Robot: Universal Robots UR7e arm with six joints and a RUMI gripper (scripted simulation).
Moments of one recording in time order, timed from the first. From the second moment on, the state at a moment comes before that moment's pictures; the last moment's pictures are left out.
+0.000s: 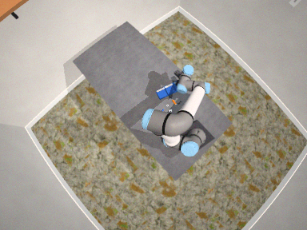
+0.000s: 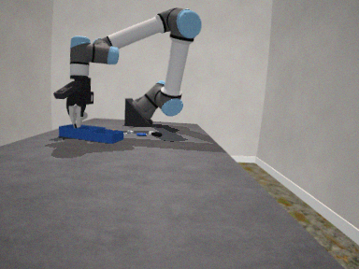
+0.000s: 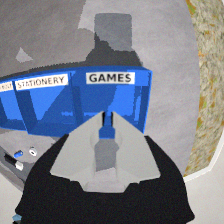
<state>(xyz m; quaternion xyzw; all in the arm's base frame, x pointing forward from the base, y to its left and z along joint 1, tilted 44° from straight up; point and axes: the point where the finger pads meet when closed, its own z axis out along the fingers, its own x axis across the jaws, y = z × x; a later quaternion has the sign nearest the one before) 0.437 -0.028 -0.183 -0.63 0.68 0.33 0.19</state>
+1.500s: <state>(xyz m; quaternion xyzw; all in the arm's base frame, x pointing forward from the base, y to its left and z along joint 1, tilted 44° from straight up) 0.442 -0.054 -0.156 -0.63 0.68 0.33 0.19</state>
